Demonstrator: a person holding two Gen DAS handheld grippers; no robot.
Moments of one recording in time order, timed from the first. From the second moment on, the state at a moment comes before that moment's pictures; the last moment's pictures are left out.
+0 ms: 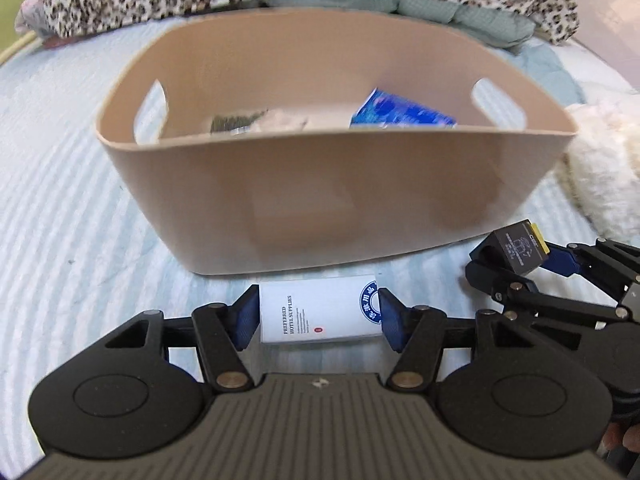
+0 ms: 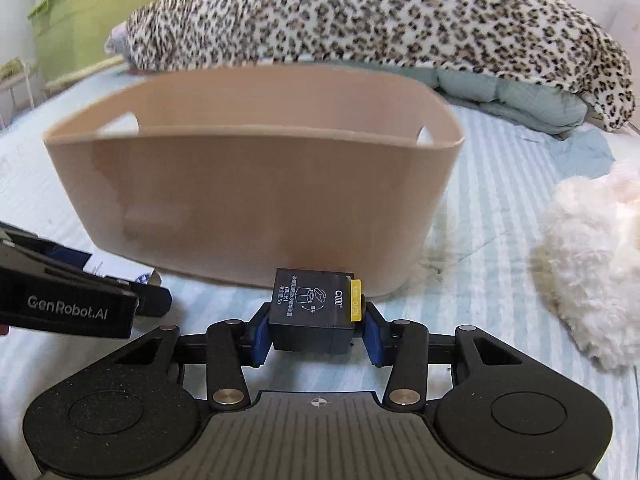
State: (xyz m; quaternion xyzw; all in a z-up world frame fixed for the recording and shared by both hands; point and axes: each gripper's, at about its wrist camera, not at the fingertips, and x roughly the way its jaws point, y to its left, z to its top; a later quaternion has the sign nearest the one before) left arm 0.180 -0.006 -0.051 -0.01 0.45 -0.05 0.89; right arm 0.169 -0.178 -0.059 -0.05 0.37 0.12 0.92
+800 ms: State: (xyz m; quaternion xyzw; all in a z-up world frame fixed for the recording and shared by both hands) left arm 0.173 0.006 0.074 0.01 0.28 -0.02 0.96; right arm 0.157 -0.190 0.073 -0.04 0.21 0.12 0.97
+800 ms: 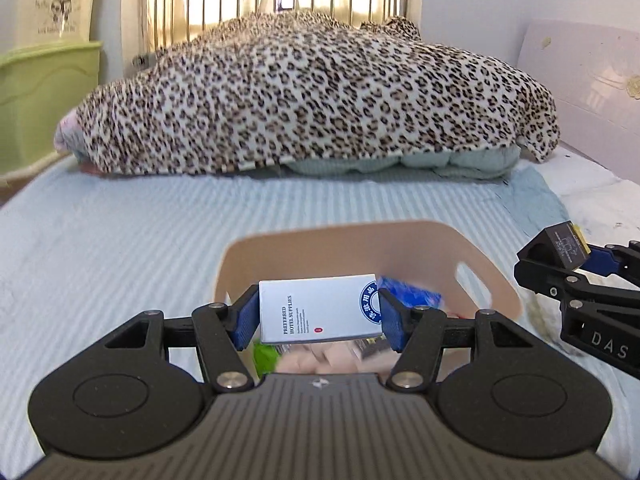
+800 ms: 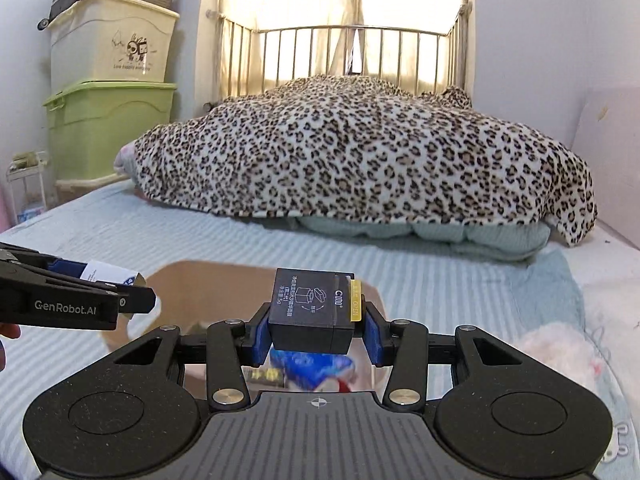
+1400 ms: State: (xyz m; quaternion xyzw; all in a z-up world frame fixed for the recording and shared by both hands) left arm 0.277 0.010 0.011 0.01 0.40 0.04 0.92; right arm 0.248 -0.151 0.008 -0.09 0.31 0.08 0.94
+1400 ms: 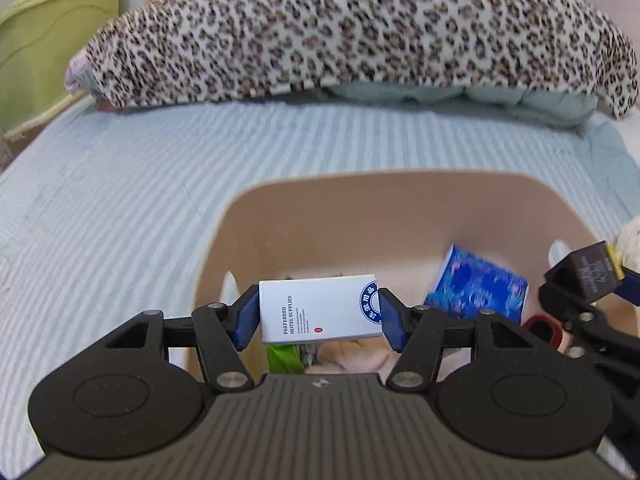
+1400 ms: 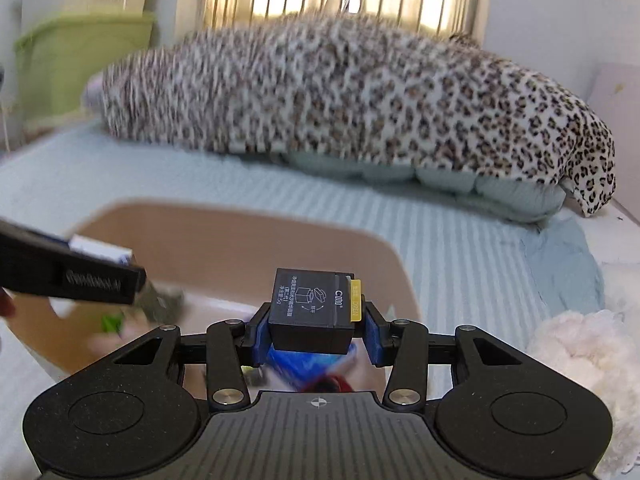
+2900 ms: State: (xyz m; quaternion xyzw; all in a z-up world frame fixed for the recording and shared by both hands) left arm 0.074 0.013 0.067 0.01 0.35 0.02 0.94; right arm 0.052 -0.180 0.064 -0.01 0.34 0.08 0.94
